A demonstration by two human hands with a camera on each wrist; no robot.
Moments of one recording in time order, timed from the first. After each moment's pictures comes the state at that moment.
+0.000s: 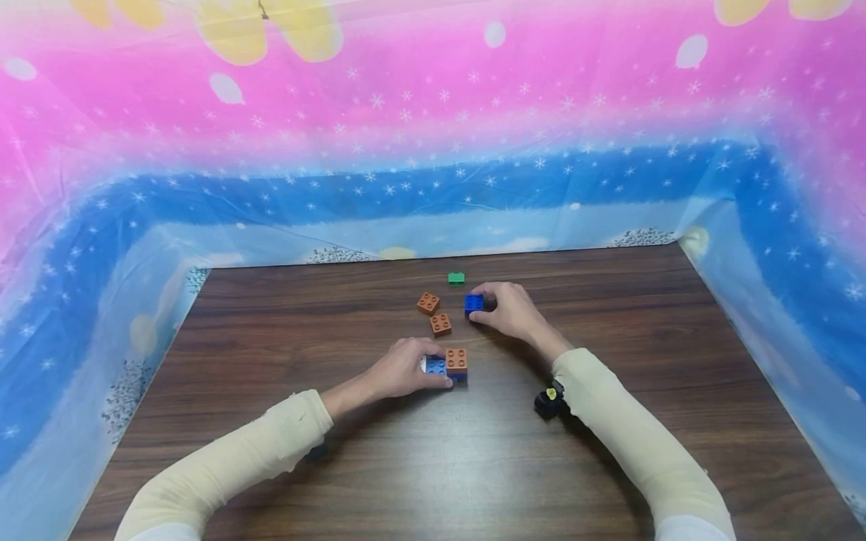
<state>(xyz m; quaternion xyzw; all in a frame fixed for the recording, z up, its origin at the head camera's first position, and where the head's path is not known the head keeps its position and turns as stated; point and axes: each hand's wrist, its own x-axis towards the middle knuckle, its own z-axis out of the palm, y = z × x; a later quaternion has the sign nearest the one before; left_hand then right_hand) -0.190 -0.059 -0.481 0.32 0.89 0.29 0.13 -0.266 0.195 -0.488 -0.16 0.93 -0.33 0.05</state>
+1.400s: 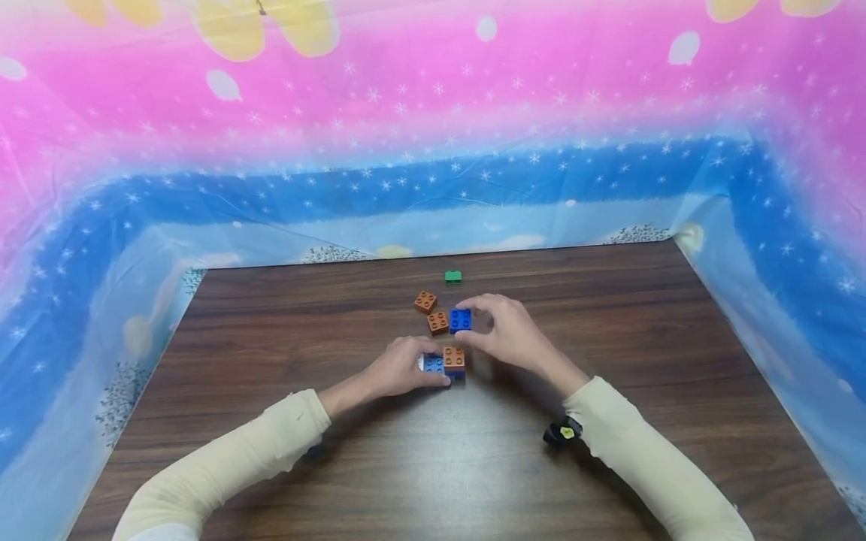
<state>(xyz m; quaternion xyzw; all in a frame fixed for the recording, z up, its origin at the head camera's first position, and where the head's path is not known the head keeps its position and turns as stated) -0.191 -0.058 -0.484 0.33 0.89 0.31 0.12 -0.197 0.186 -0.448 -0.23 0.90 -0.36 -0.02</state>
